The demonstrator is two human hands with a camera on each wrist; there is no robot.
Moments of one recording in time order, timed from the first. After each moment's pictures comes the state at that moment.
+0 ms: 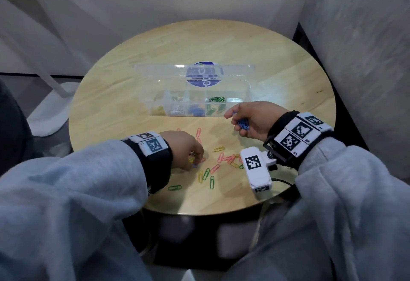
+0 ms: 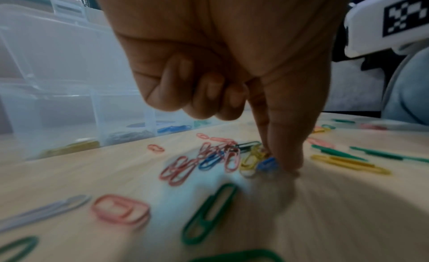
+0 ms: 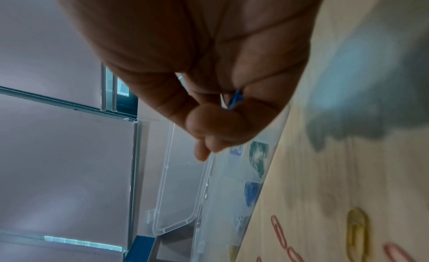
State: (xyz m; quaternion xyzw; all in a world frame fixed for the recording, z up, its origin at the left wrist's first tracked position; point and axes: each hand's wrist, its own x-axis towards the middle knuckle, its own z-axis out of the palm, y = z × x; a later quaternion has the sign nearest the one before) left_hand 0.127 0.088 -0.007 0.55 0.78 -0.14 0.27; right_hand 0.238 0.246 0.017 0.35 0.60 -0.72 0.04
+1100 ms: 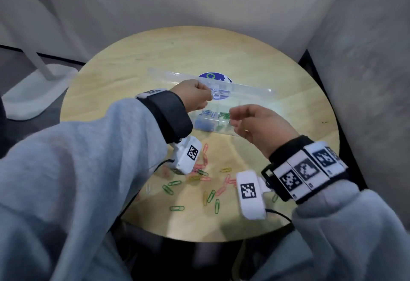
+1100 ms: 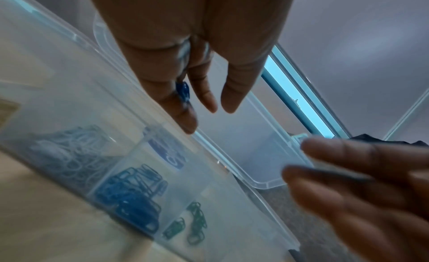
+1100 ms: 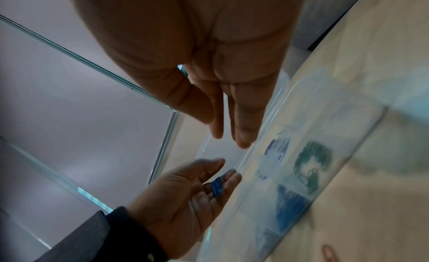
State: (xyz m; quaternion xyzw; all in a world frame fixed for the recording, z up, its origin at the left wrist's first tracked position) left_hand 0.044 0.150 0.019 0.20 0.76 0.52 0.34; right_hand 0.203 0.227 0.032 0.34 0.70 -0.62 -0.07
